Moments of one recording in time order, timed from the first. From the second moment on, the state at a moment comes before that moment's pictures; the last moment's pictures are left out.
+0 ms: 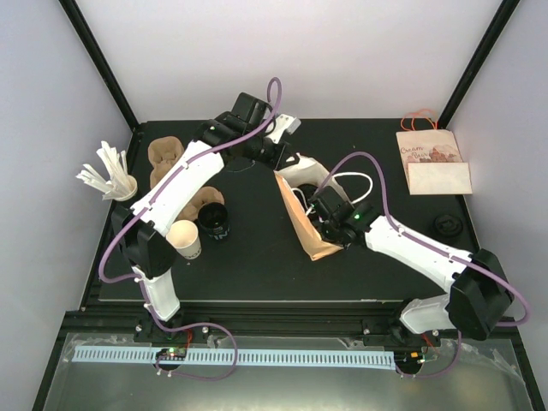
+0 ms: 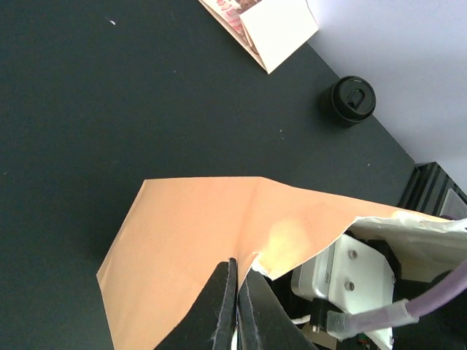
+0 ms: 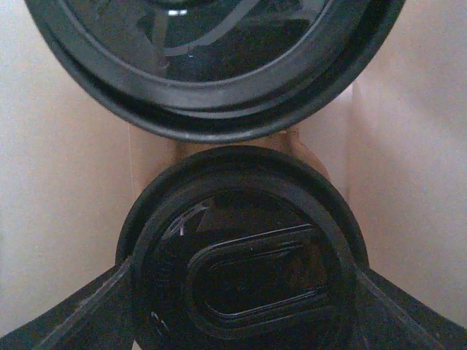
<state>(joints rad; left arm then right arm) -0.56 1.82 1.93 -0.90 0.50 -0.12 0.79 1.37 0.98 -0.74 0.16 0.37</state>
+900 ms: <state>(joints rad) -0.56 1.84 1.93 -0.90 0.50 -0.13 0.74 1.49 1.11 -0.83 0.09 0.34</state>
